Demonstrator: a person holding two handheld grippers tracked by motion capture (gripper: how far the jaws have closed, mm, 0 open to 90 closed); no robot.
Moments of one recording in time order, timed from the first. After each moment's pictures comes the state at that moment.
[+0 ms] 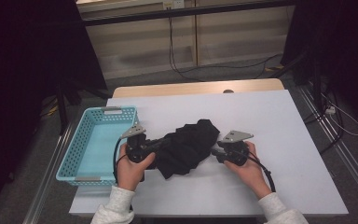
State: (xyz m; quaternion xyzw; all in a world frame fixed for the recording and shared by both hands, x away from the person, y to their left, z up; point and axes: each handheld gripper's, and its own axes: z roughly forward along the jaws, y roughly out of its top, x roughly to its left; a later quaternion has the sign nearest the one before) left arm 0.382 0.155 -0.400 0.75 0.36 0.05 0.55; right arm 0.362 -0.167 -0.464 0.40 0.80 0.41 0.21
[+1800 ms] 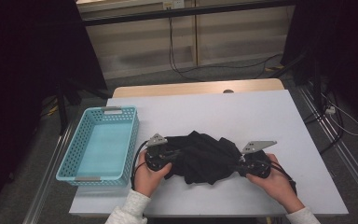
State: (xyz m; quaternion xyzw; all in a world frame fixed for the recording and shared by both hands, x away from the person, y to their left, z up) left arm 0.375 0.109 -0.446 0.80 0.36 0.03 0.49; right arm 0.312 -0.213 -0.447 0.40 0.82 0.40 0.10
